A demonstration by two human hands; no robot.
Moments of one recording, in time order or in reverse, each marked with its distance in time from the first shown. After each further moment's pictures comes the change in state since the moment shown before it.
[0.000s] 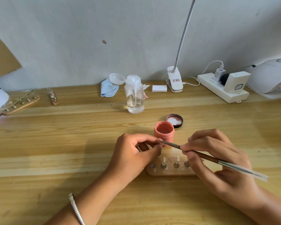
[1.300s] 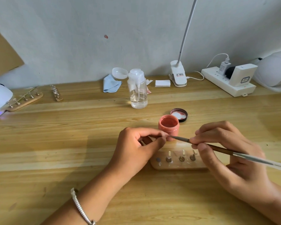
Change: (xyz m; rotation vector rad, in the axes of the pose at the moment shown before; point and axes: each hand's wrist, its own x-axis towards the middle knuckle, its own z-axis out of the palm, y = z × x) left_hand -0.001 -0.002 -0.005 0.009 -0.029 0.023; right_hand -0.002 -0.003 0.000 0.021 0.032 0.027
